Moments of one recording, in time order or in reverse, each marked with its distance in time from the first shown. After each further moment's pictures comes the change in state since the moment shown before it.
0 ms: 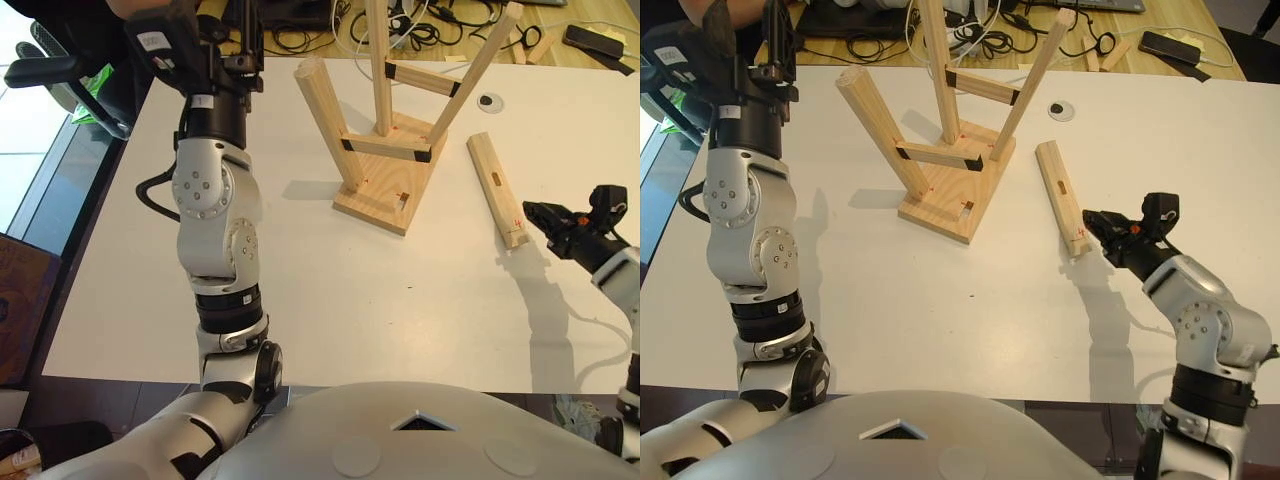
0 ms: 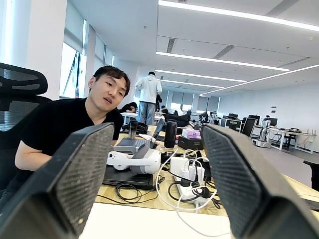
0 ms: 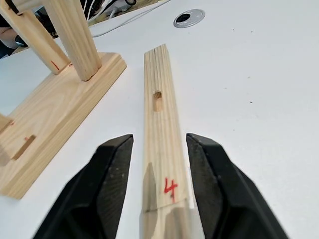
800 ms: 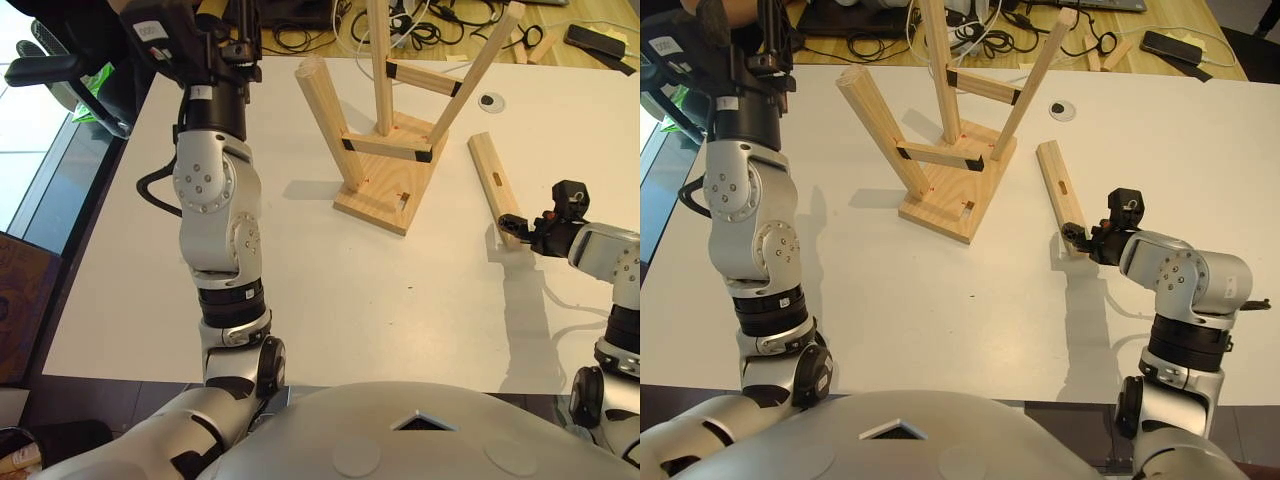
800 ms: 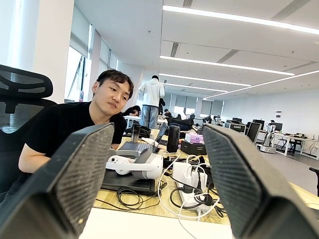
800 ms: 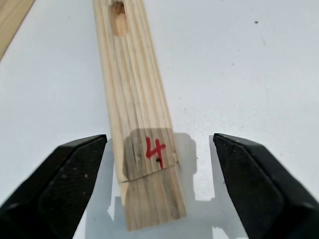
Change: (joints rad) left arm -0.027 -0.015 0.001 0.013 0.012 -0.015 0.025; right arm -0.175 0.022 0.086 0.017 -0.145 0.462 -0.143
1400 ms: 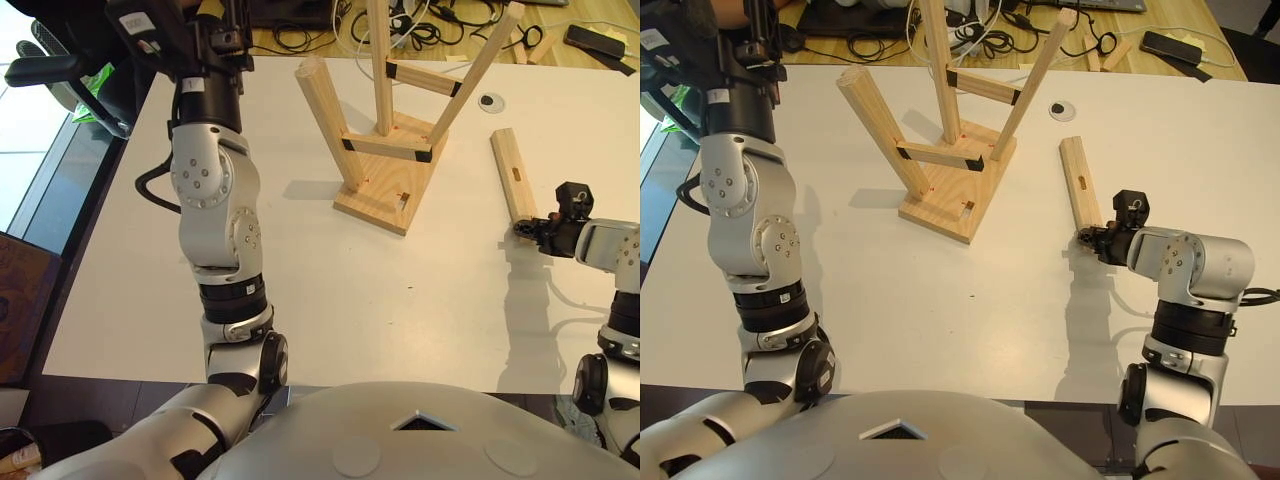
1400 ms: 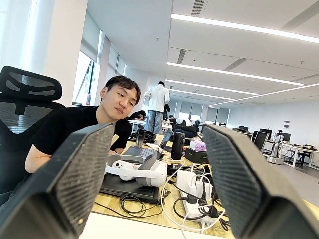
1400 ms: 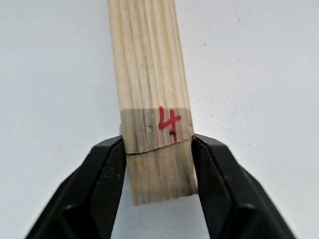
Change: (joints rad) left arm -0.026 -0.012 0.019 0.017 0.000 -0.020 0.030; right arm -0.078 -0.003 0.004 0.084 -0.131 0.073 0.055
